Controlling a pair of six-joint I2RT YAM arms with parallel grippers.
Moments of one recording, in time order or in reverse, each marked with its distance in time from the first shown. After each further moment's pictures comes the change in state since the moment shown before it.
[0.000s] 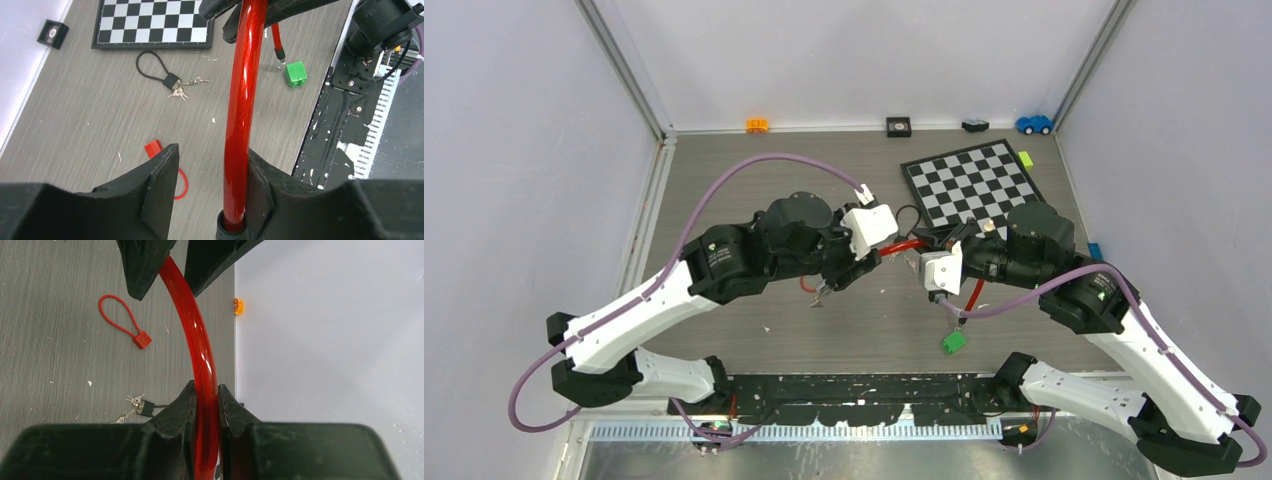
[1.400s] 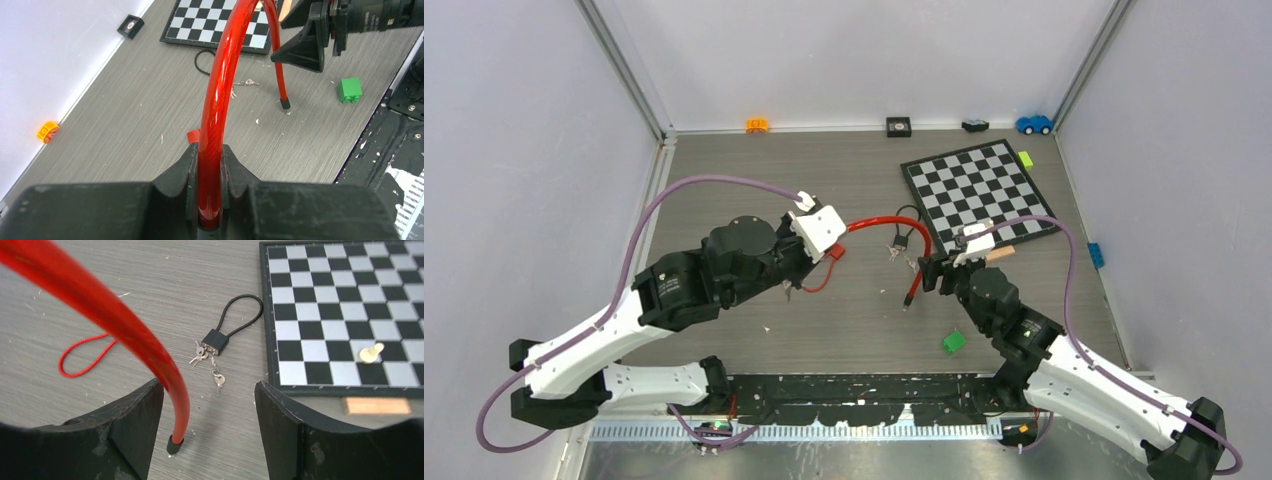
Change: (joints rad) left arm -0.008 -0.241 -0.205 0.115 -0.237 0.006; right arm 0.001 -0.225 -0.806 0.633 0.772 1.207
